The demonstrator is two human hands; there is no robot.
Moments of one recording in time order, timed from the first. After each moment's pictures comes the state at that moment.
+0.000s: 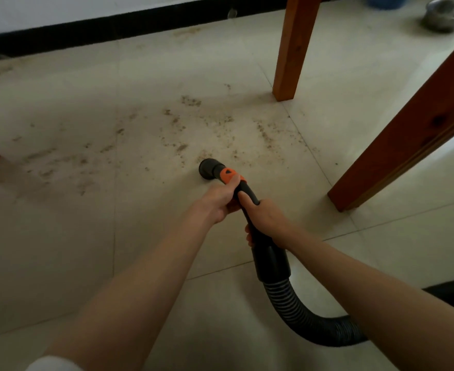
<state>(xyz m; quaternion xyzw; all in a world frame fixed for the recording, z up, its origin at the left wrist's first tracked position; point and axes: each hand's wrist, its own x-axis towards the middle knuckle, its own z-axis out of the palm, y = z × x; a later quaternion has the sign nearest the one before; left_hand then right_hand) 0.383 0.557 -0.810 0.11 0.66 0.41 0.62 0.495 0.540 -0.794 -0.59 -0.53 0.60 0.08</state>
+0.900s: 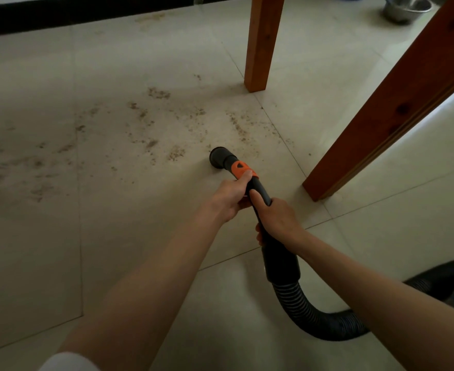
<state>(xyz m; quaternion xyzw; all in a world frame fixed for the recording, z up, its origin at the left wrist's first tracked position) 0.441 0.582 -0.822 0.15 0.62 0.40 0.66 0.543 0.545 -0.798 -0.66 -0.51 0.53 0.12</state>
